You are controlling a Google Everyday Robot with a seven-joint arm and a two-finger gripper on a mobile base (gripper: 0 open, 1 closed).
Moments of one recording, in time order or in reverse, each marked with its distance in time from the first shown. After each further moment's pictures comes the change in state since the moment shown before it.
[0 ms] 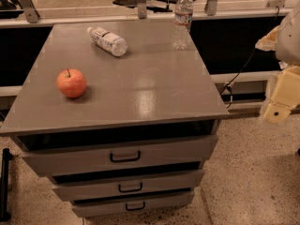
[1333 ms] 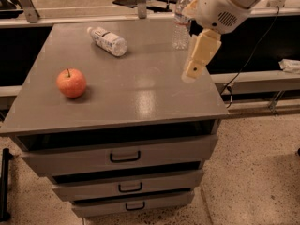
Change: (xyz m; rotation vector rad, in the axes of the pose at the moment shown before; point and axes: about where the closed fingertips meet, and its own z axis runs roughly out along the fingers) arm -0.152 -0.075 0.036 0.043 -0.295 -0.199
